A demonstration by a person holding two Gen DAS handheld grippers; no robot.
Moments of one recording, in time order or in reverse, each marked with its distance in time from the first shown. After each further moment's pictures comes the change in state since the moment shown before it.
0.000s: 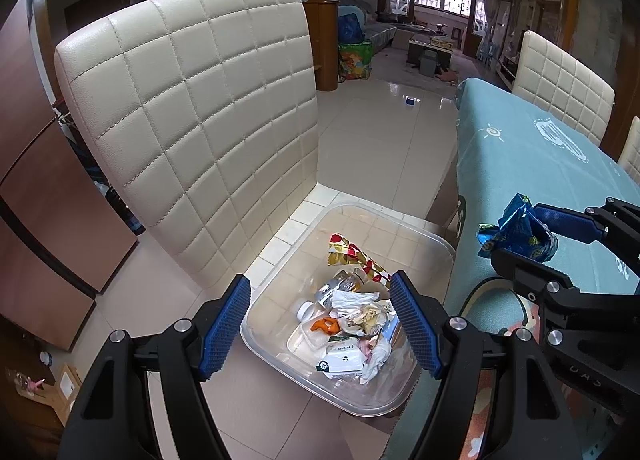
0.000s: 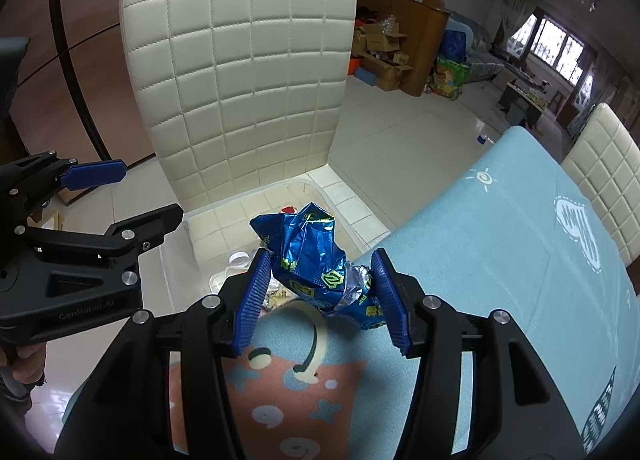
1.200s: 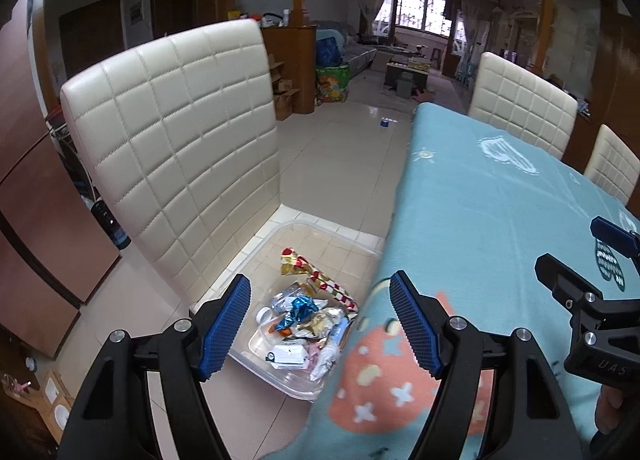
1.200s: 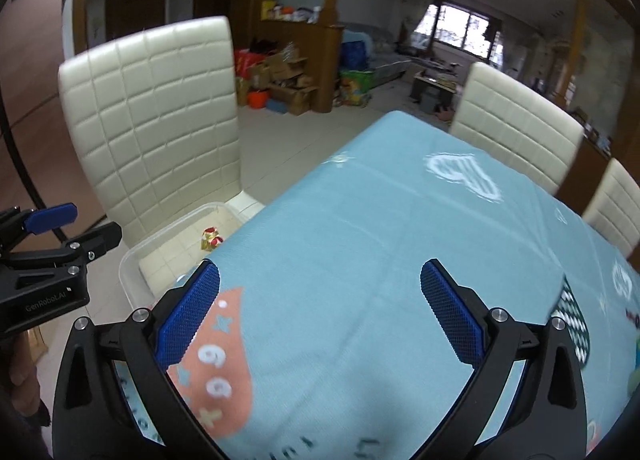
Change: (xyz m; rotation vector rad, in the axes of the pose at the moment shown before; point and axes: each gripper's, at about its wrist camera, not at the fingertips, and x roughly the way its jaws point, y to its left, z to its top) left arm -0.075 -0.059 -0.007 0.018 -0.093 -0.073; right arm -0.119 -0.071 -0.067 0.286 -0.134 -0.240
